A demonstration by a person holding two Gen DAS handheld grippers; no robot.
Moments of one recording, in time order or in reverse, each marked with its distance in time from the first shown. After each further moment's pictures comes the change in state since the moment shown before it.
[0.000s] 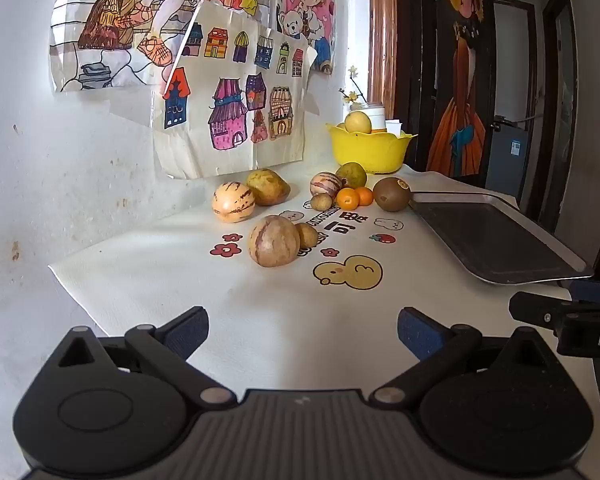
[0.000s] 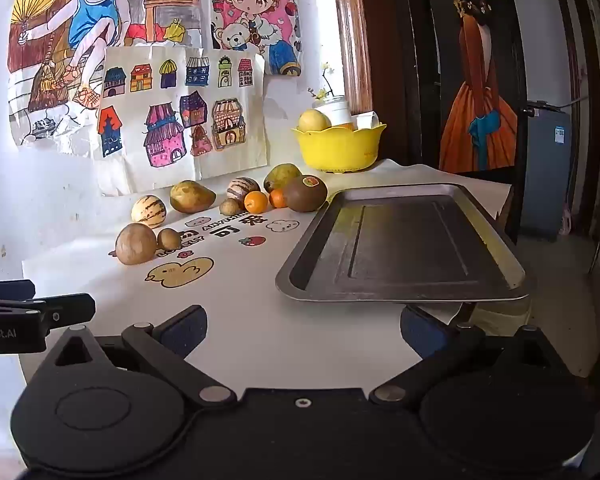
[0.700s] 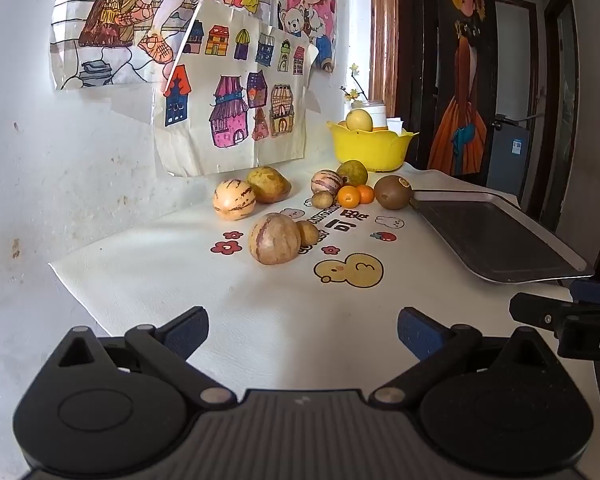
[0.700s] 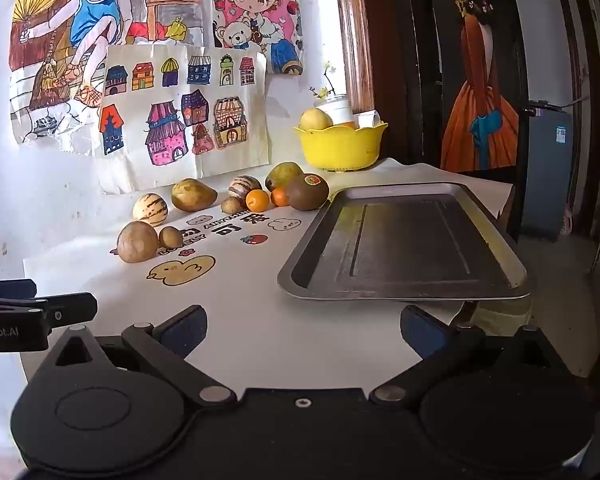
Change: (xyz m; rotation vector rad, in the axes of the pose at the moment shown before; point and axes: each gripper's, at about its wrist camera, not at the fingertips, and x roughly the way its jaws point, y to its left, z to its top) left arm 0.001 0.001 -0.001 -0.003 0.005 0.001; right arm 0.000 0.001 0.000 -0.005 0.003 -0.002
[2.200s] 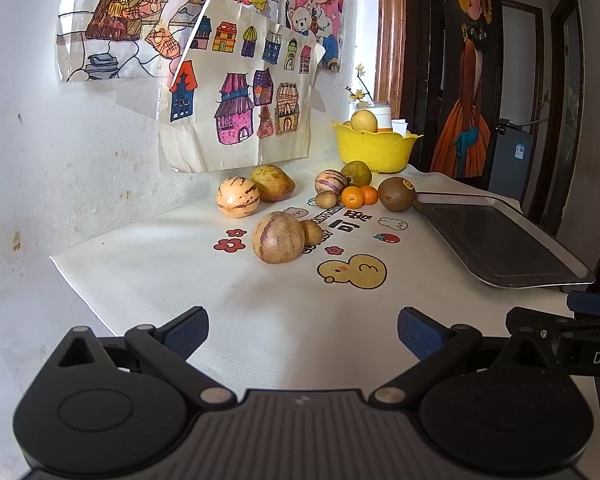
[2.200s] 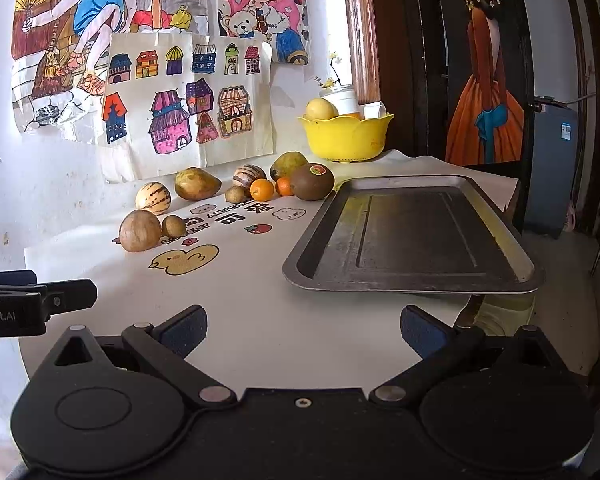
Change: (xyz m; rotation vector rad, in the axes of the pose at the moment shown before) left arm 0.001 0.001 -0.003 -0.016 0.003 0.004; right arm 0.004 0.002 -0.003 -0.009 0.024 0.007
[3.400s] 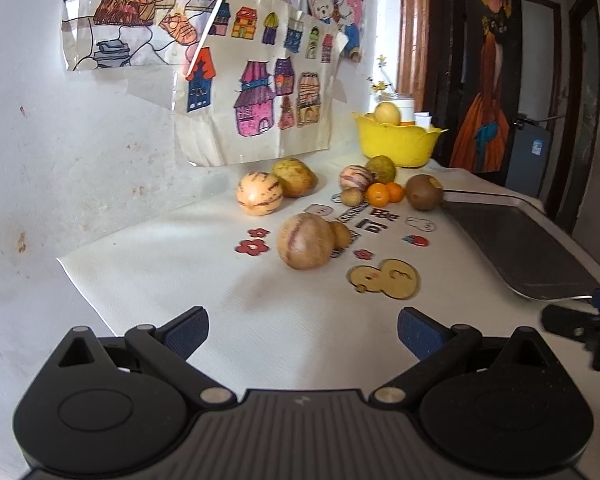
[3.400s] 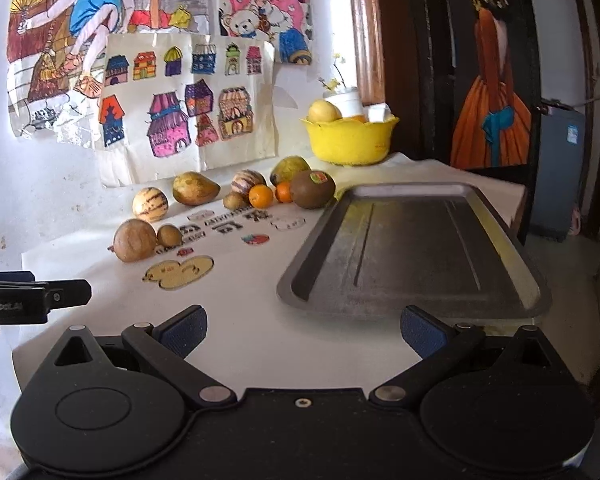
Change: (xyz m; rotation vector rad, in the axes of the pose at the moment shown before) left arm 0.021 0.016 0.017 -0.030 0.043 0.046; right arm 0.015 -0.007 0.015 -0.021 0.004 0.022
